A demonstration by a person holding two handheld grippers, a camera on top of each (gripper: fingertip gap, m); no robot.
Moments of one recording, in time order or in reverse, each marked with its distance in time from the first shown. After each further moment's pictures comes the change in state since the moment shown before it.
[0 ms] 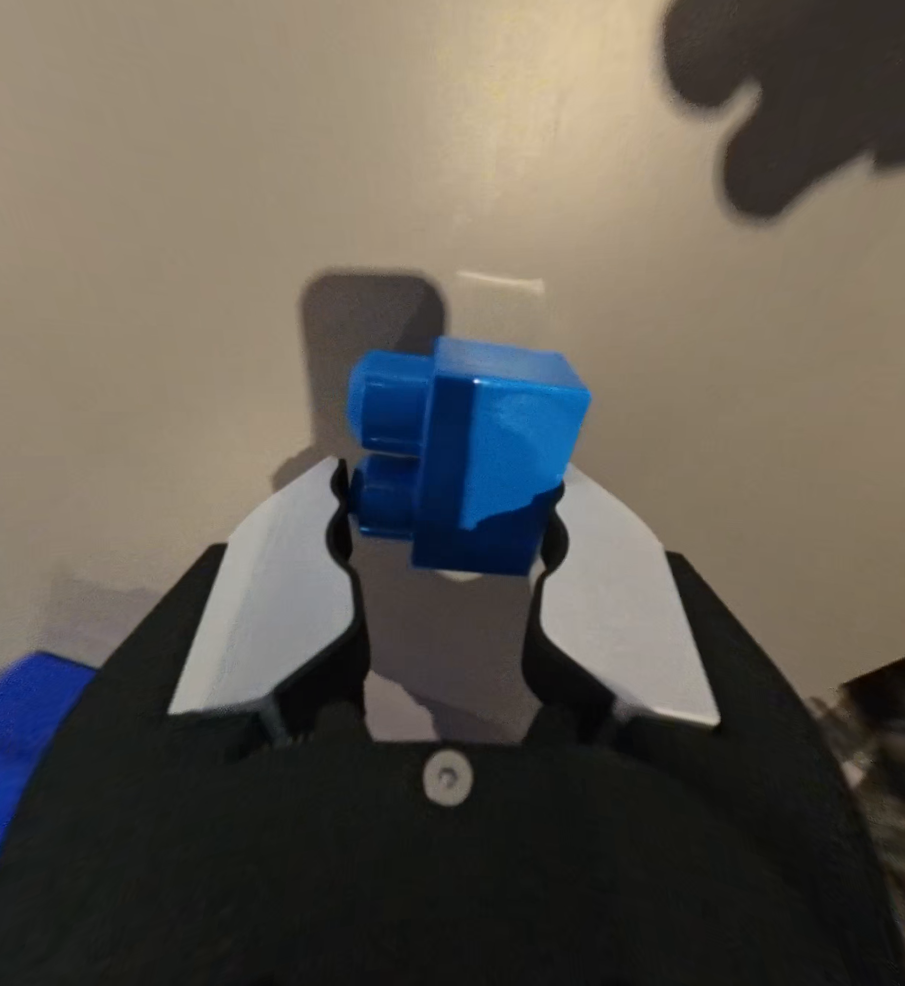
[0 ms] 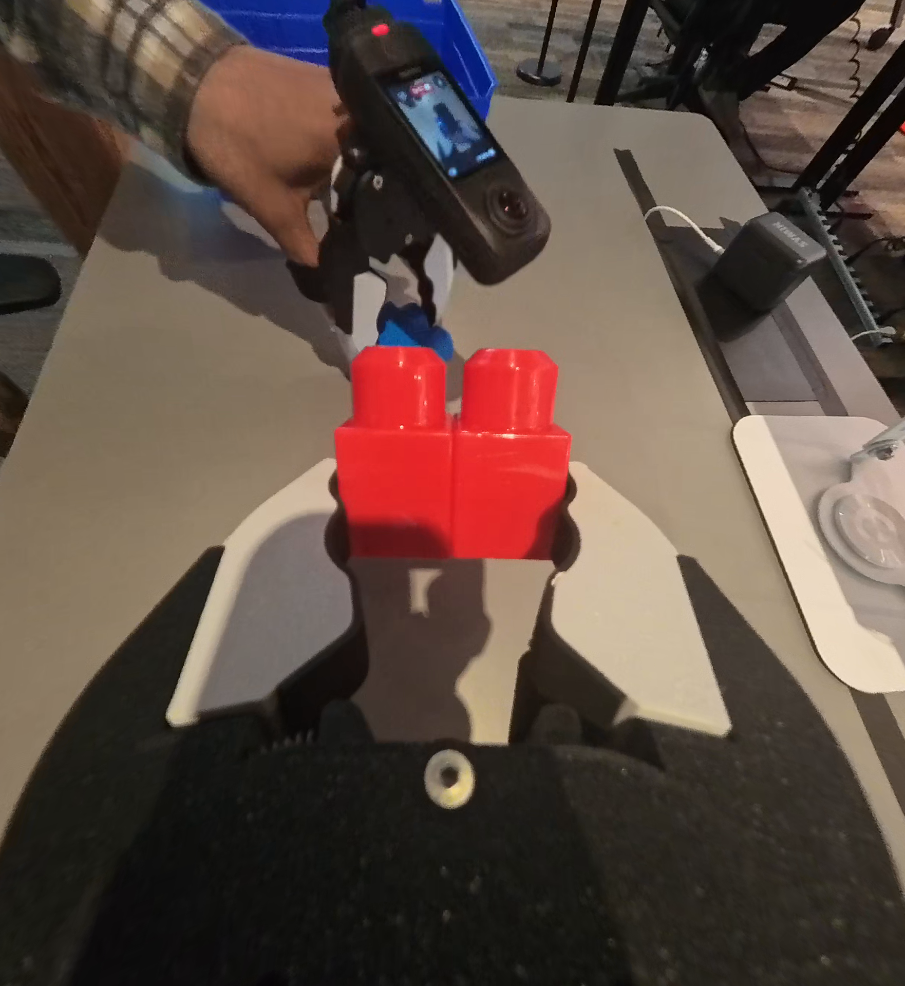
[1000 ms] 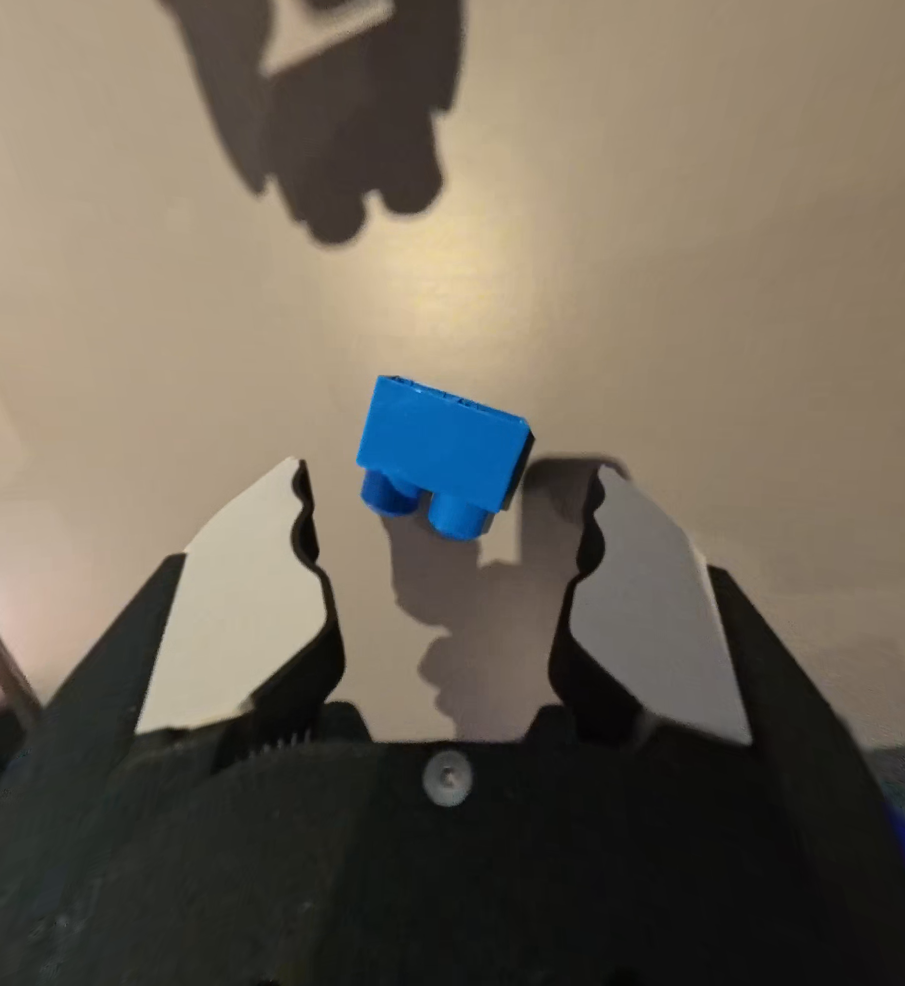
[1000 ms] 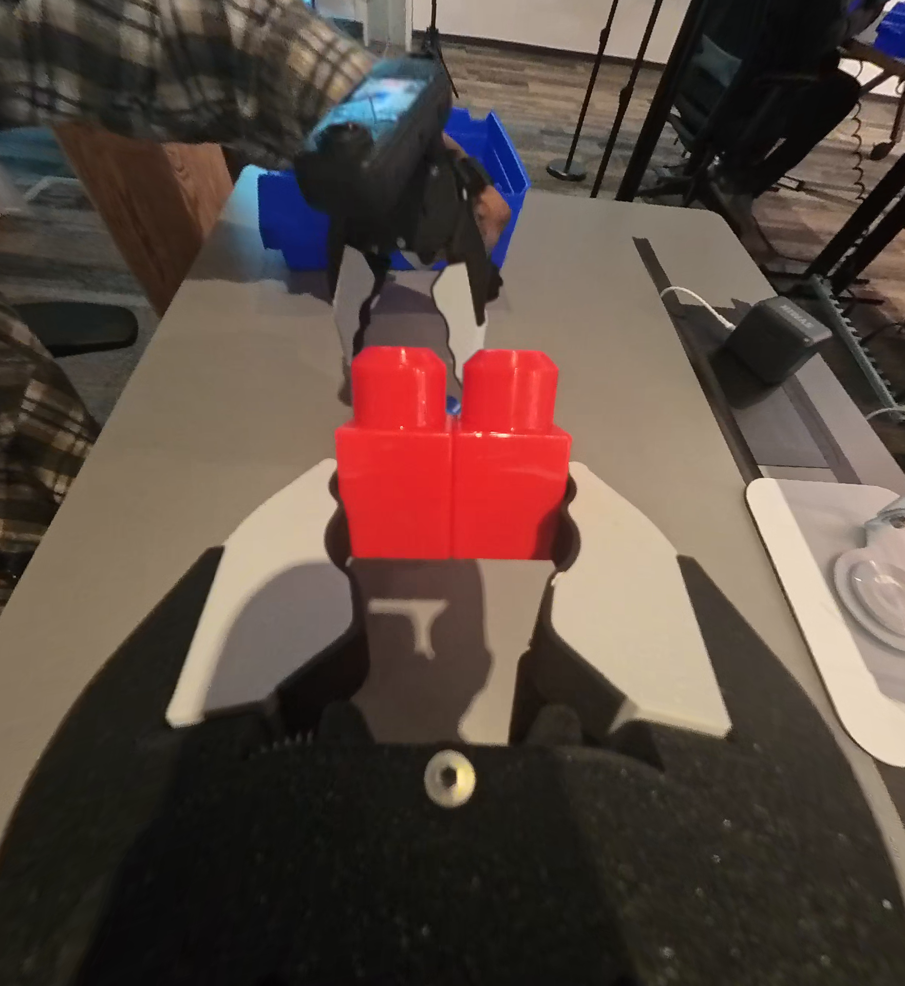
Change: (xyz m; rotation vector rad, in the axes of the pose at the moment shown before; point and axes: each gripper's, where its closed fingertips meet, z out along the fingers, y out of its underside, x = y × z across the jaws) left arm 0.024 0.001 -0.031 0.326 0.084 1.066; right arm -0.012 -0.019 -0.015 0.127 -0.065 -0.030
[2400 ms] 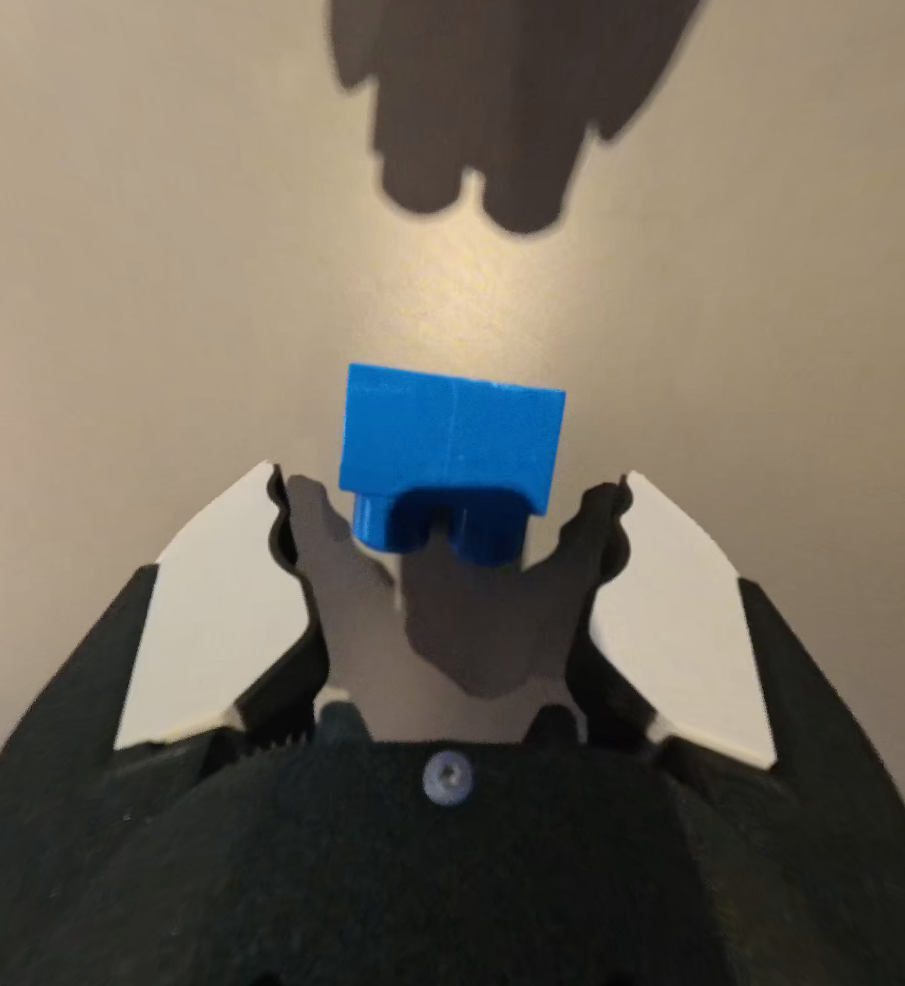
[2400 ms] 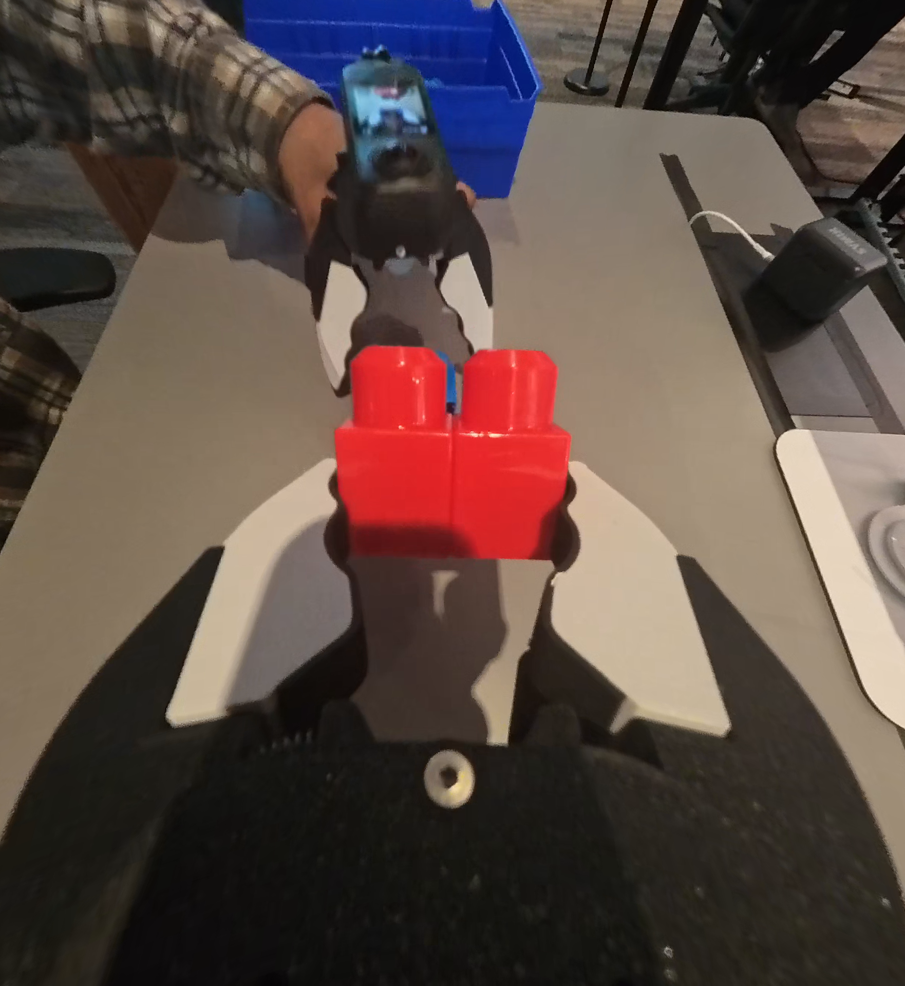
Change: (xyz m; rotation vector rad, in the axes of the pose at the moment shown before) left arm -0.006 -0.003 0.047 0.081 -0.088 -0.496; right arm 0.004 0.025 0.013 -0.112 -0.015 0.024
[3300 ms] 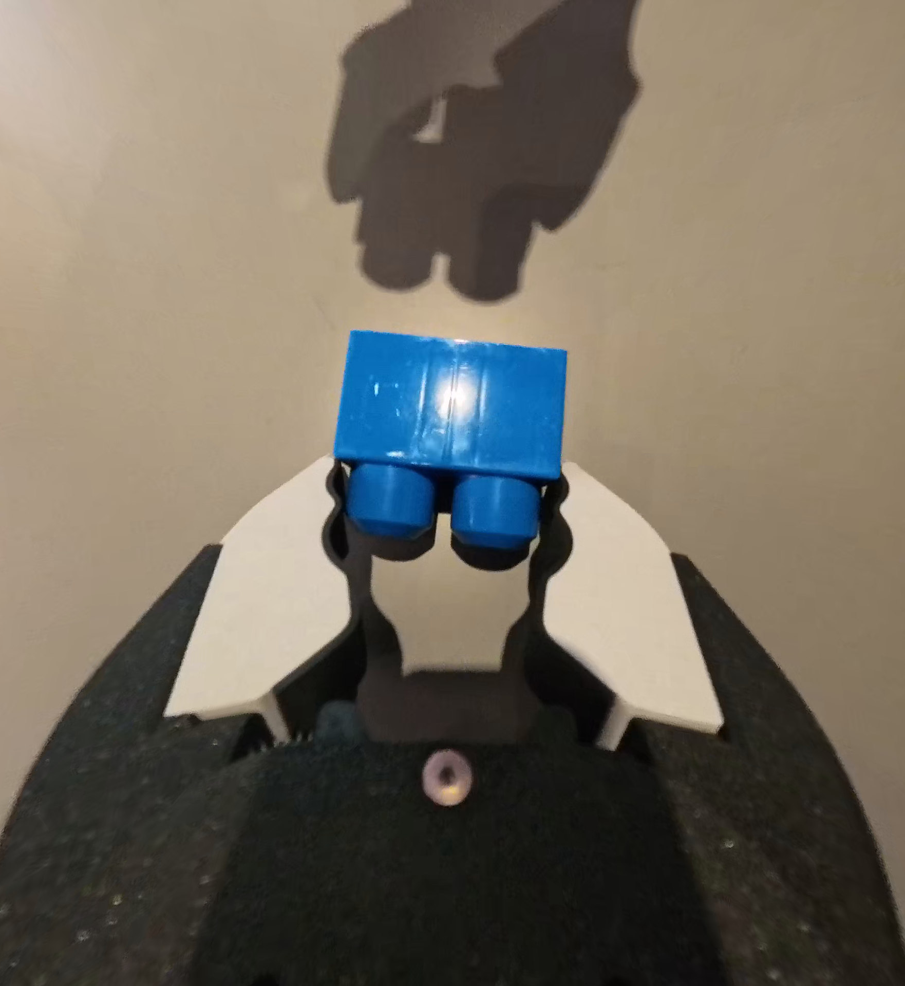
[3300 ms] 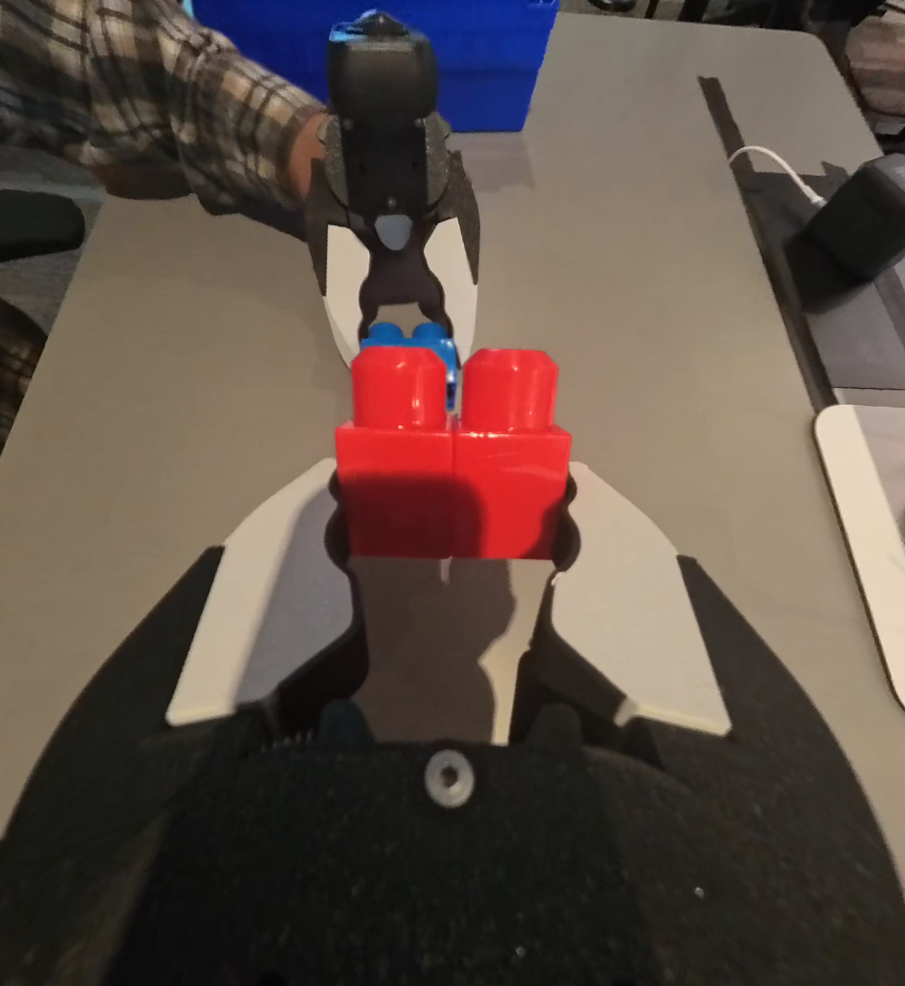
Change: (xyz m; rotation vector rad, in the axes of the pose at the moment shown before) left arm 0.003 -0.006 0.011 0.326 0.019 0.014; right arm -0.002 0.015 0.023 -0.091 -0.014 -0.001
